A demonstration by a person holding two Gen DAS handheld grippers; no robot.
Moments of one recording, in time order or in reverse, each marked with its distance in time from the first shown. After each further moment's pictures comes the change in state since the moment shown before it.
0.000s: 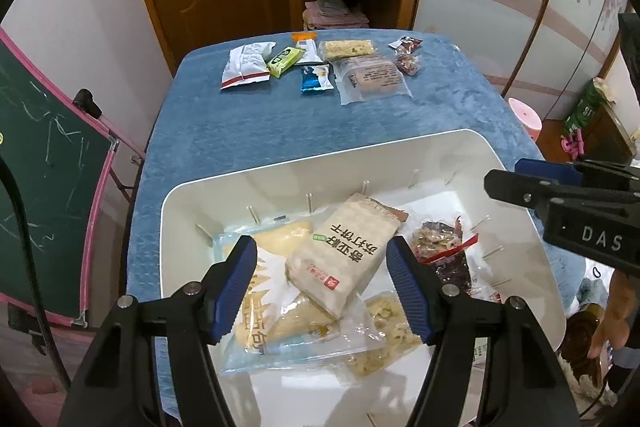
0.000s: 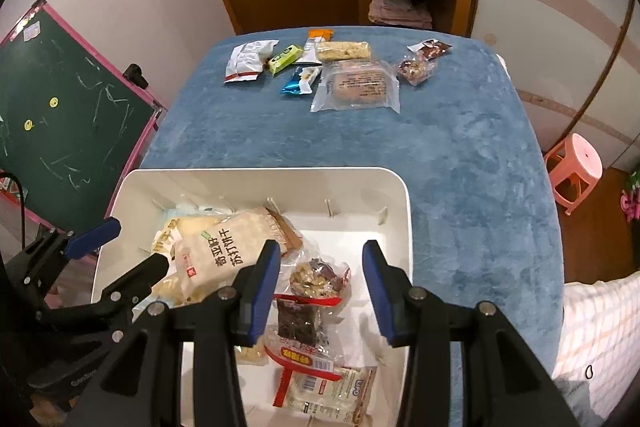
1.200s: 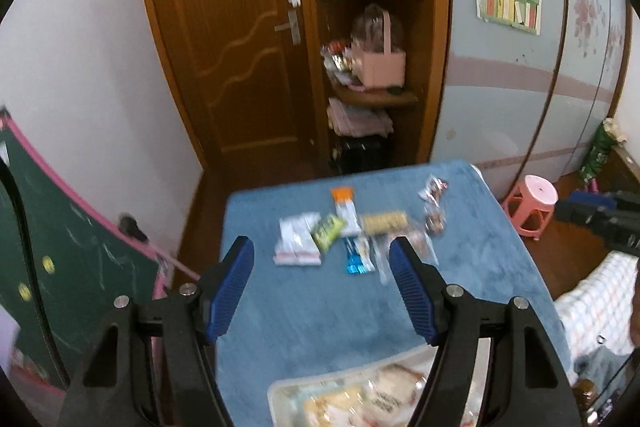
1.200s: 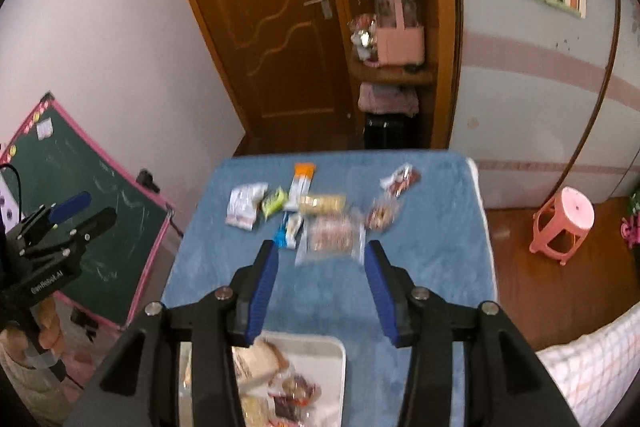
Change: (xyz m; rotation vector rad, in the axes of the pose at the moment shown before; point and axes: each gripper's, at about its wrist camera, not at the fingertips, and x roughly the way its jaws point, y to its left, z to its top) left arm -0.106 0.032 0.209 0.050 -0.271 0.111; right arm -0.117 -0.060 0.156 0.057 -0.232 0.029
